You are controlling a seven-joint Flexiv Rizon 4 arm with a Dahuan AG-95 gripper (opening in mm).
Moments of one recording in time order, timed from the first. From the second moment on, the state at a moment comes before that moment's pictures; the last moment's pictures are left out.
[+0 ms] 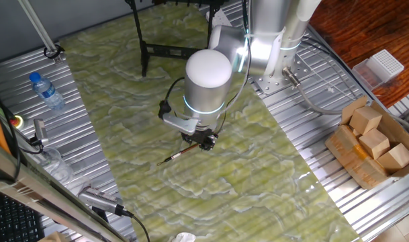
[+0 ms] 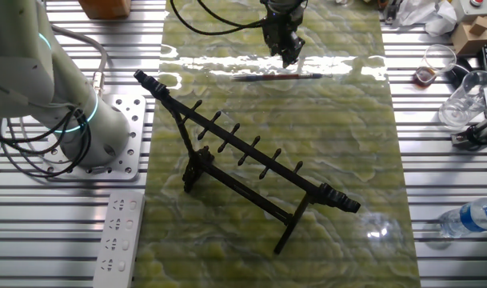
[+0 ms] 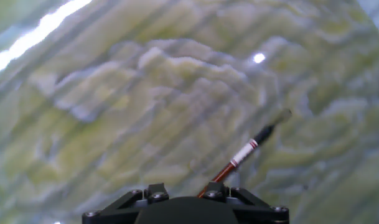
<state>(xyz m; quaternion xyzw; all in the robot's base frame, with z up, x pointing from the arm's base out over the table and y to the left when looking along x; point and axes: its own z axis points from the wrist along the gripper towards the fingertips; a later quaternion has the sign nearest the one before) 0.450 0.191 0.047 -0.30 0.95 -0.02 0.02</state>
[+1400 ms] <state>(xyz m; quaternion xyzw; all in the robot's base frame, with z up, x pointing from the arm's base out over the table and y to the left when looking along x) 0.447 0.187 0.046 -0.09 1.00 0.00 0.00</state>
